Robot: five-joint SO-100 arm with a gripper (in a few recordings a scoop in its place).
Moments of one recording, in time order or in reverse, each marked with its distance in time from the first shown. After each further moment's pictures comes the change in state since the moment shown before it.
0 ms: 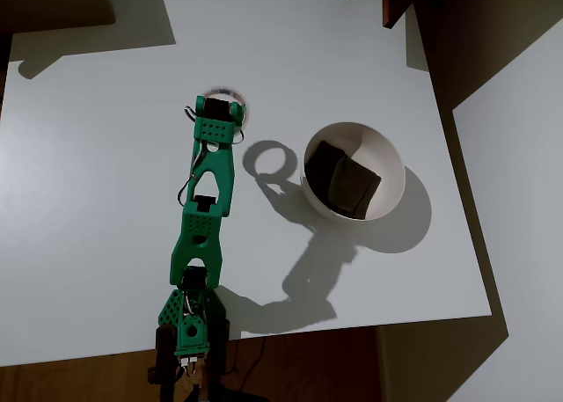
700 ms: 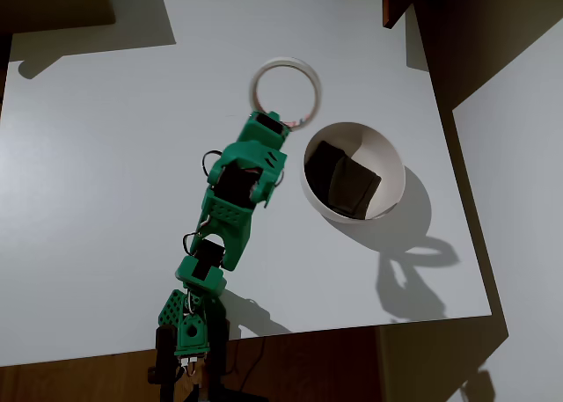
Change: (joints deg) arm 20.3 36.3 -0.1 -4.1 -0.4
